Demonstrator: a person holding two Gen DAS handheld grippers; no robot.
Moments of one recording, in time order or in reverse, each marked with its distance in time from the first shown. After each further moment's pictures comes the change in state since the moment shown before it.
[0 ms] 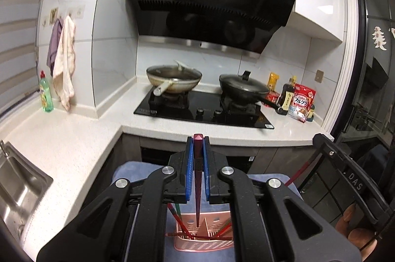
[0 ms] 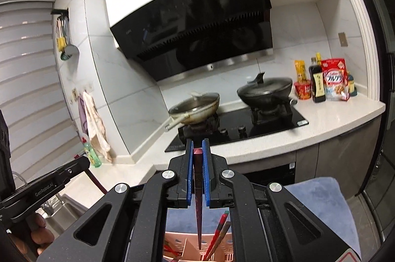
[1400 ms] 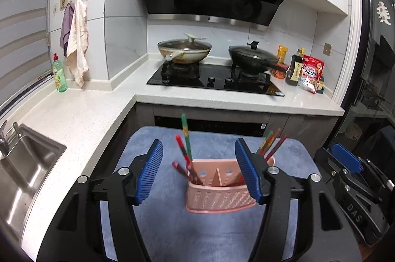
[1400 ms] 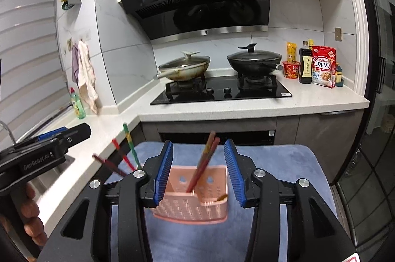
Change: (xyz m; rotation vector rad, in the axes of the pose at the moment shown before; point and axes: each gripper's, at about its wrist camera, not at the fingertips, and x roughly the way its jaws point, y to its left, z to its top) left arm -0.030 -0.004 -0.073 0.041 0.109 0.087; right arm -0.052 0.014 -0.084 -0.154 0.163 -0.113
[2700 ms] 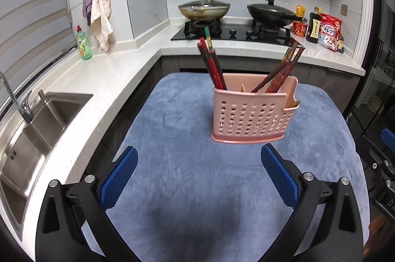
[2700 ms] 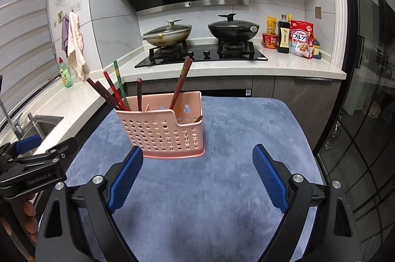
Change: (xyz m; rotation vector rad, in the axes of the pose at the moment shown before) left arm -0.024 0.001 -0.113 0.037 0.179 0.164; right arm -0.049 -0.021 -0.086 0.004 0.143 -0.099
